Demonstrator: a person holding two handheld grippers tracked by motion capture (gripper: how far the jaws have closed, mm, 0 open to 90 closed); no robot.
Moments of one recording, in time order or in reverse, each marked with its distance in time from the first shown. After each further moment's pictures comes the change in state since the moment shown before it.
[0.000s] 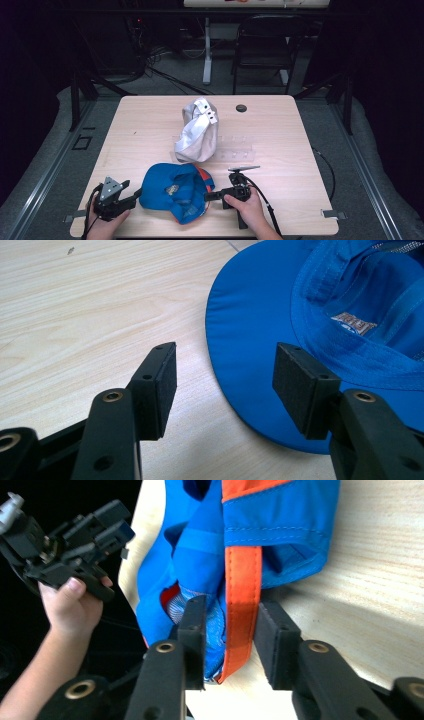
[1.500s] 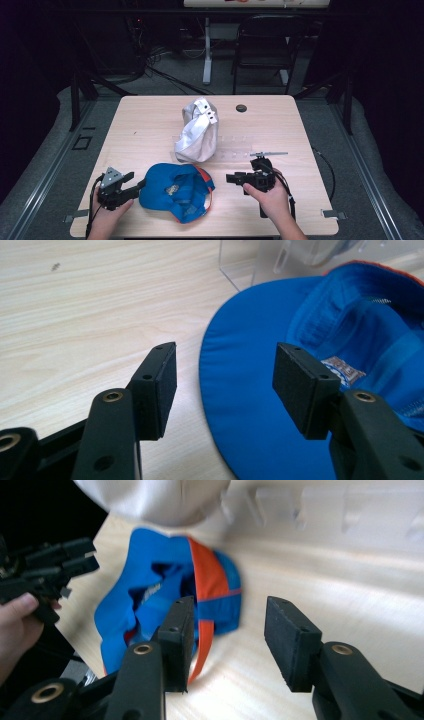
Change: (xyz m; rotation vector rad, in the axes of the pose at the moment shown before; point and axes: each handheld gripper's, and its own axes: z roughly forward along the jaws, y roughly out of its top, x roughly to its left) left arm 0.007 0.020 0.014 -0.033 -0.063 -0.068; right arm 0.037 0.009 -0.077 -0.198 -0.307 -0.211
